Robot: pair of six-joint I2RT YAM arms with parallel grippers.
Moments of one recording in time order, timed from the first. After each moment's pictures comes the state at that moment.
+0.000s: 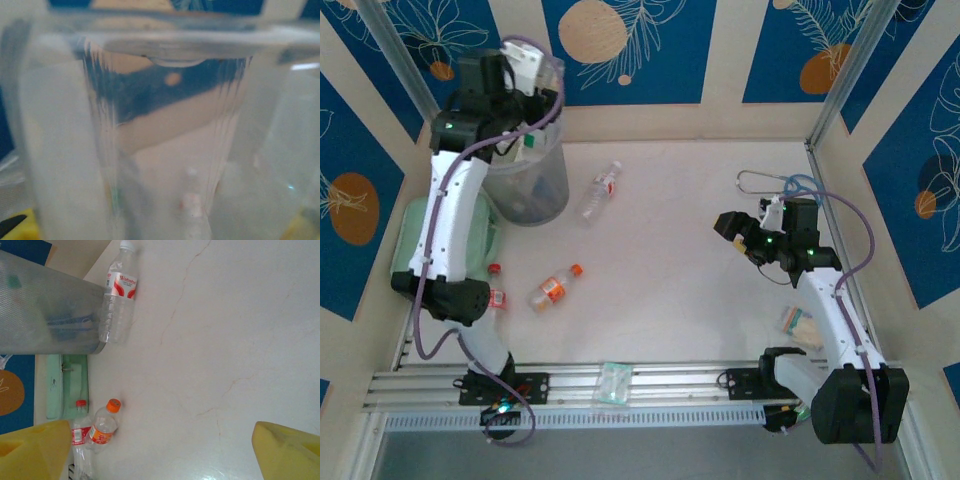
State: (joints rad) left arm -0.21 1.77 2.28 -0.88 0.12 0.12; right arm -0.02 1.03 0.79 -0.52 -0.64 0.63
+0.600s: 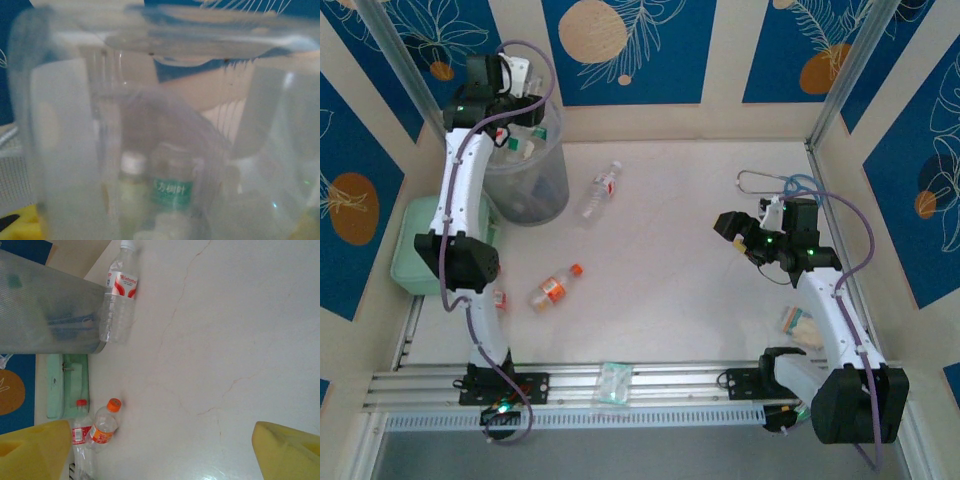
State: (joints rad) left arm -0.08 2.05 2.42 -0.95 0.07 0.16; right arm -0.02 1.03 0.79 -0.52 -0.64 0.63
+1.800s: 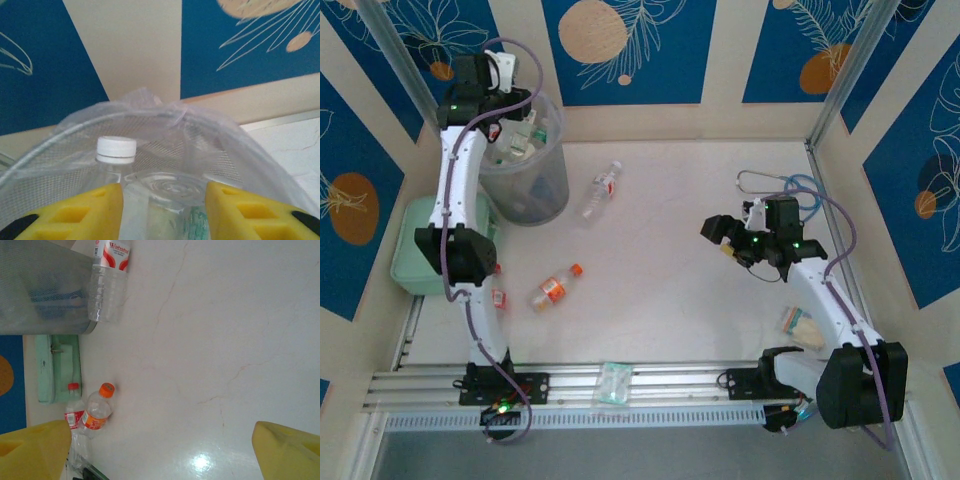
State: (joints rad) left arm -0.02 2.12 2.45 -0.86 0.10 0.13; right arm 0.09 1.12 0.79 -0.49 -0.62 0.64
